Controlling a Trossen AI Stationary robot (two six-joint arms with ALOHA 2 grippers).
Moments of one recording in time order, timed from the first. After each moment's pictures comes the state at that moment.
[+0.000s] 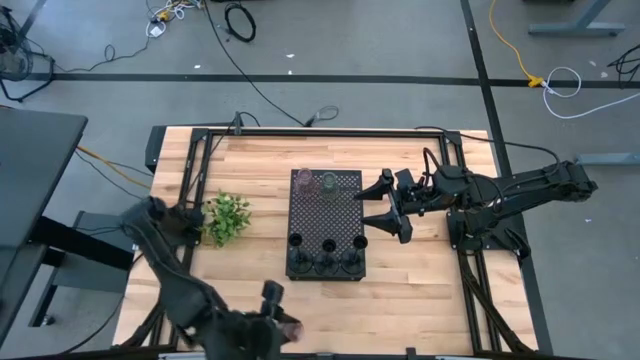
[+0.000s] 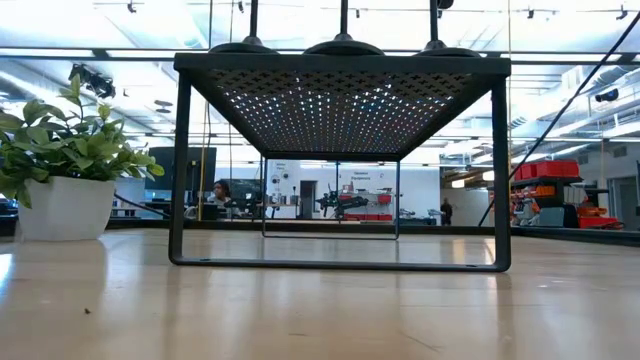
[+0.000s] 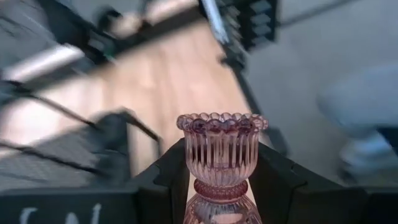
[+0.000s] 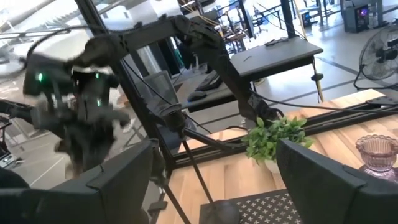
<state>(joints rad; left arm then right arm) -0.85 1.87 1.95 -0.89 -0.63 -0.25 0.15 1.06 0.87 0.18 -0.02 0.37</state>
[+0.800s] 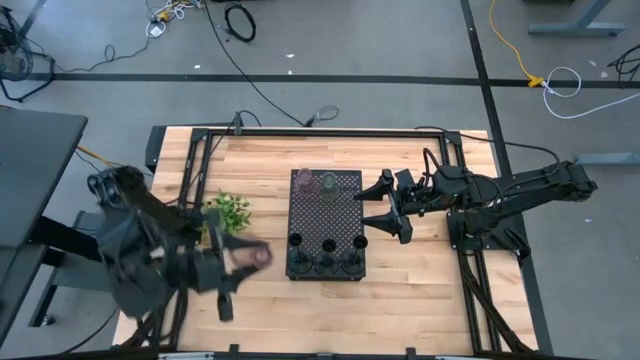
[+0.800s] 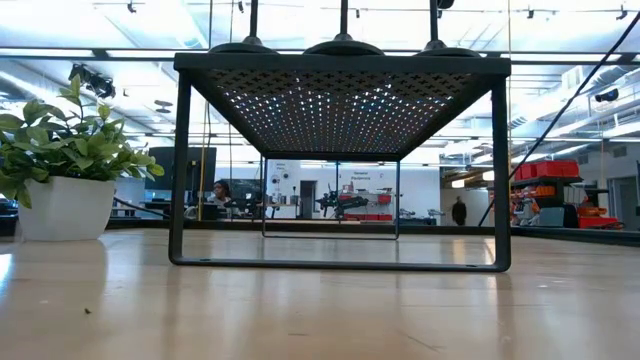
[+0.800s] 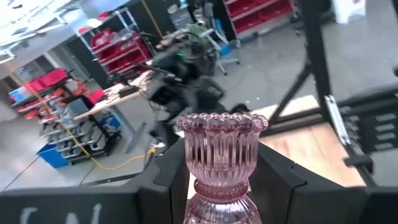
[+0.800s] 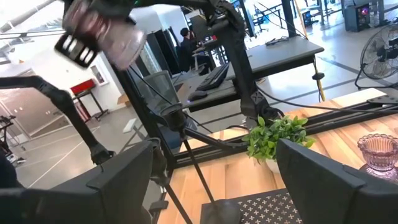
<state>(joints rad) -0.87 1.54 1.95 -0.73 -1.12 0.08 0.15 1.06 0.87 0.18 -0.02 0.37</state>
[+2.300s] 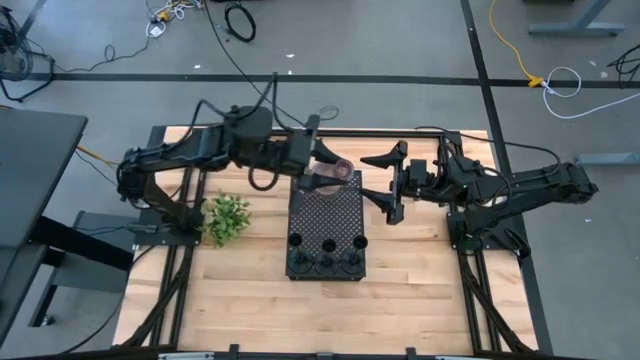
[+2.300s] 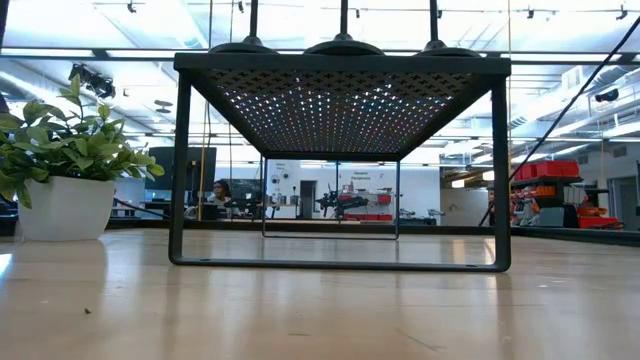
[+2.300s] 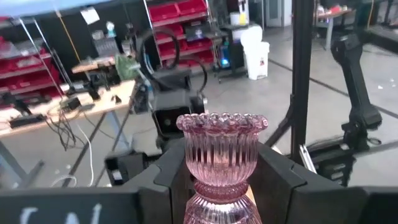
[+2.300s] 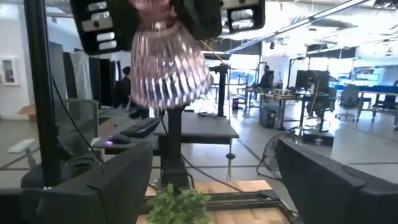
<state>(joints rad) 0.00 1.60 1.95 -0.40 0.14 0.19 0.10 1.06 0.87 0.39 0.19 -0.09</state>
